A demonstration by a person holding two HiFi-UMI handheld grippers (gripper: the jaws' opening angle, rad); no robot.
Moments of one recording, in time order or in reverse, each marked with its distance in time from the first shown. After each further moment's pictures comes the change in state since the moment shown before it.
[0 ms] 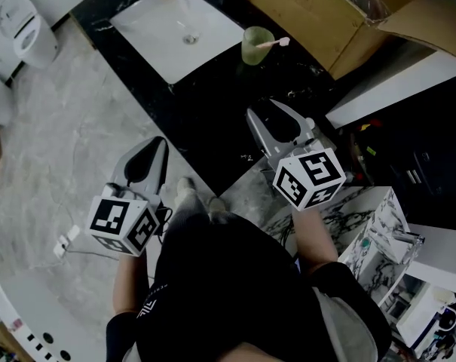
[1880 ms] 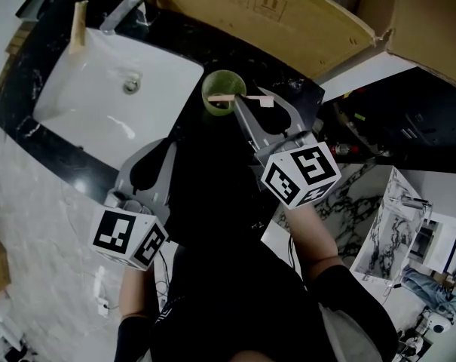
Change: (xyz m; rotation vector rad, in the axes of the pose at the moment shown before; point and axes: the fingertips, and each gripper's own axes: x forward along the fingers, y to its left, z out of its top) left arm 0.220 0.023 0.052 0.024 0.131 -0.417; right arm 0.110 -0.147 0.025 0.126 -0.062 -0.354
